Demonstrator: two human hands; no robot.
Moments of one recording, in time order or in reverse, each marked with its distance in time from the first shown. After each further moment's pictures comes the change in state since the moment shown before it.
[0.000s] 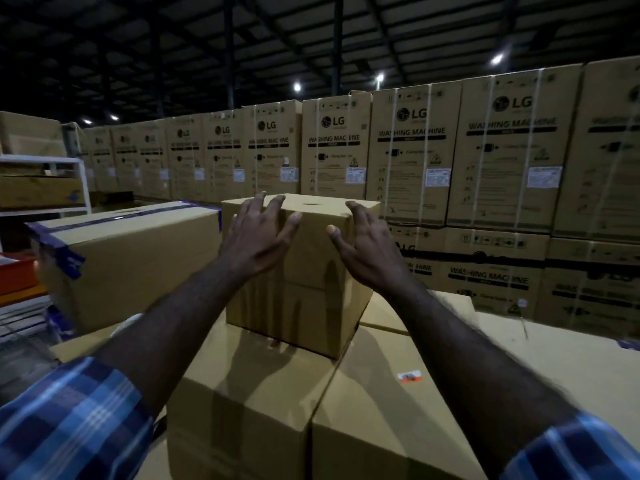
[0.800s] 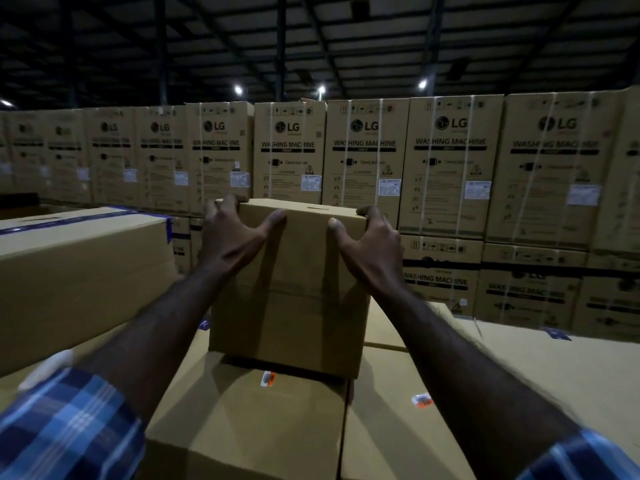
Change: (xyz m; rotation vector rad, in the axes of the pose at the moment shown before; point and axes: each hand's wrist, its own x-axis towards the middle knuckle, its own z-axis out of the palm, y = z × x) left_hand 0.065 -0.064 0.031 -0.468 0.206 -0.110; right_hand 0.038 -0.014 0.037 0.098 0.384 0.227
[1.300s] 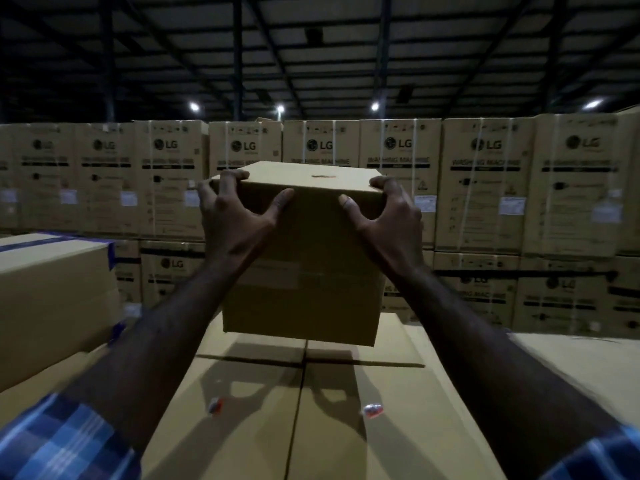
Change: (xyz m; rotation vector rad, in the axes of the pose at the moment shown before) left_hand -0.005 0.097 0.030 -0.219 0.168 0.211; right_hand 0.033 0.005 -0.111 -0.088 0.249 -0.197
